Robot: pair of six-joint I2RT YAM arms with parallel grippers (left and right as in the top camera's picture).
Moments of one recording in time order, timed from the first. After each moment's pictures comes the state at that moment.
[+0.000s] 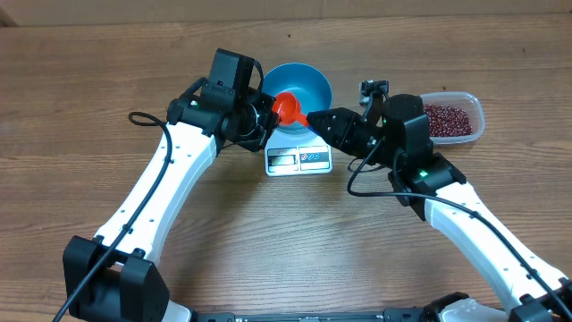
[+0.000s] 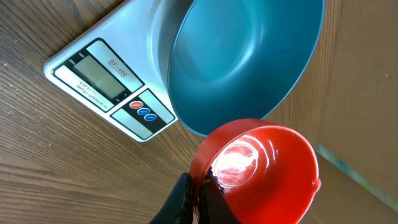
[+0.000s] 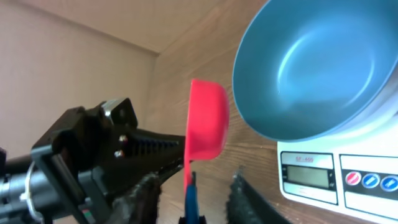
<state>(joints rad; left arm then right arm) -0.35 1.67 1.43 -0.76 0.29 -1.51 0.38 1.39 0.89 0.05 -0.49 0.92</state>
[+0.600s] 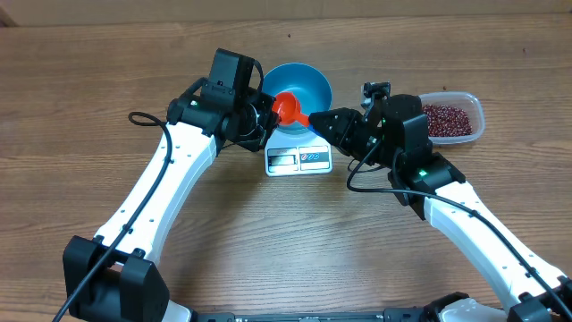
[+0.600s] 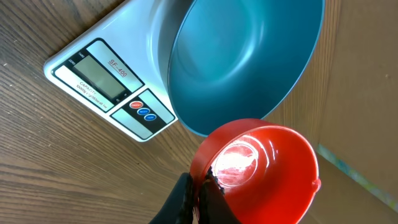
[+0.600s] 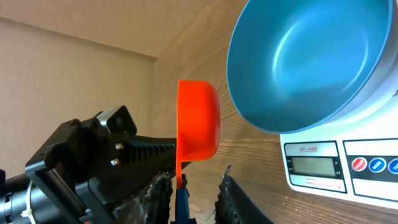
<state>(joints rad) -0.35 1.67 1.43 -0.76 0.29 -1.51 0.38 1.40 0.89 0.04 -0.49 1.01</state>
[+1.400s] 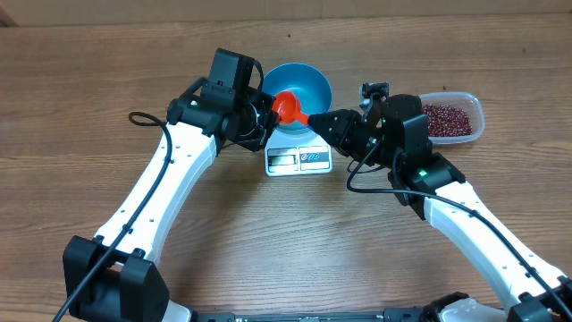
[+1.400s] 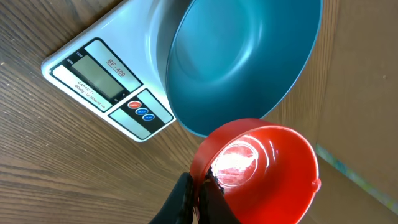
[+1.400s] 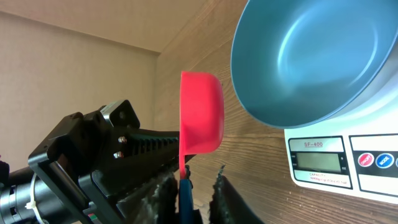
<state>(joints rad) -0.35 1.67 1.43 -0.76 0.29 -1.52 0.38 1.40 0.89 0.04 -0.51 1.01</state>
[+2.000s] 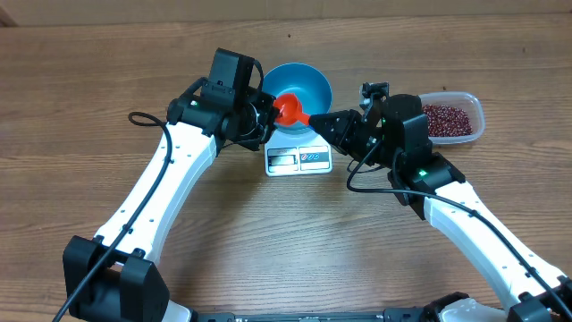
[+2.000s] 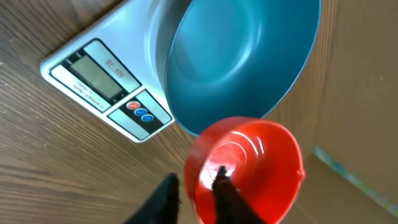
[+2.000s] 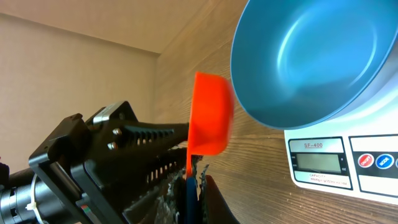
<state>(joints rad) -0.35 1.67 1.43 -0.76 0.28 -1.53 0.38 1.40 0.89 0.04 -0.51 1.02</state>
